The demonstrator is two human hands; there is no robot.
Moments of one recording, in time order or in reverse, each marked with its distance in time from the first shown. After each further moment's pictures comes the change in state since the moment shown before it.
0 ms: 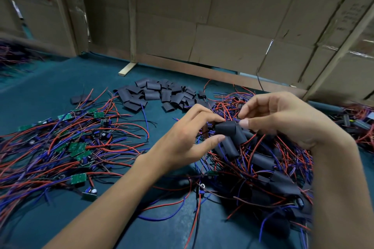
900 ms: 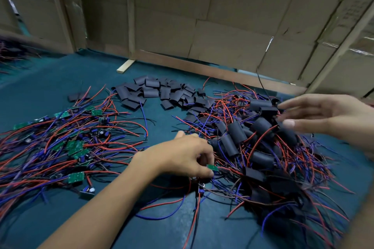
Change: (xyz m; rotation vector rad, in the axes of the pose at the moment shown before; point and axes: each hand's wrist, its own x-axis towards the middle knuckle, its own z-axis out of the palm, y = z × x) left_hand -0.004 0.001 0.000 0.155 -0.808 -0.322; right_hand -0.046 0.009 -0.061 -0.180 0.149 0.135
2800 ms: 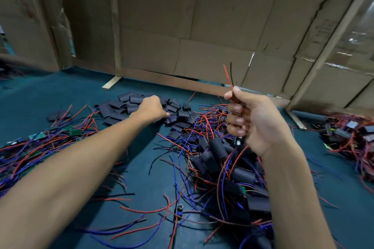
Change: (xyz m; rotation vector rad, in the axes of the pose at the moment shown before) left_hand 0.103 -0.107 -0.071 -0.084 0.403 -0.699; right_hand 0.055 -0.034 0.072 0.898 0.104 0.019
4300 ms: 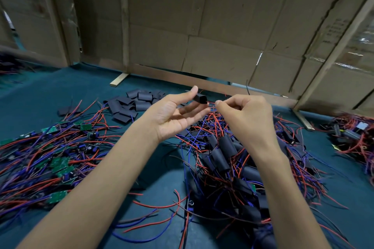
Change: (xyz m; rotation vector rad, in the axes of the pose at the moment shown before) left_hand -0.108 0.047 -0.033 -1.887 -0.494 -0.180; right_hand 0.004 0.033 0.024 -0.882 0.310 -0.563
